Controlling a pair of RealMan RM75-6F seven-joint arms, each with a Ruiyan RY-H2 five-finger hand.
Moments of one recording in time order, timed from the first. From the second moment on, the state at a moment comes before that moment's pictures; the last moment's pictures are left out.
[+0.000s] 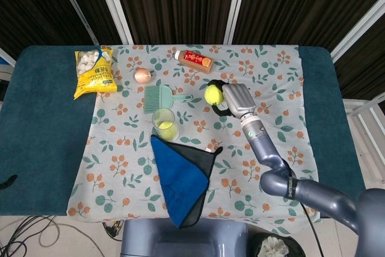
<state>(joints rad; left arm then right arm) -0.02 -1.06 -0.09 -1.67 1.35 1.52 0.10 0.90 -1.52 0.42 -1.37 -0.98 0.85 -0.16</state>
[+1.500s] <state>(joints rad) -0.02 -1.04 -0.10 -1.68 1.35 1.52 0.06 1.24 -1.60 0.40 -1.56 -0.48 0.90 -0.59</state>
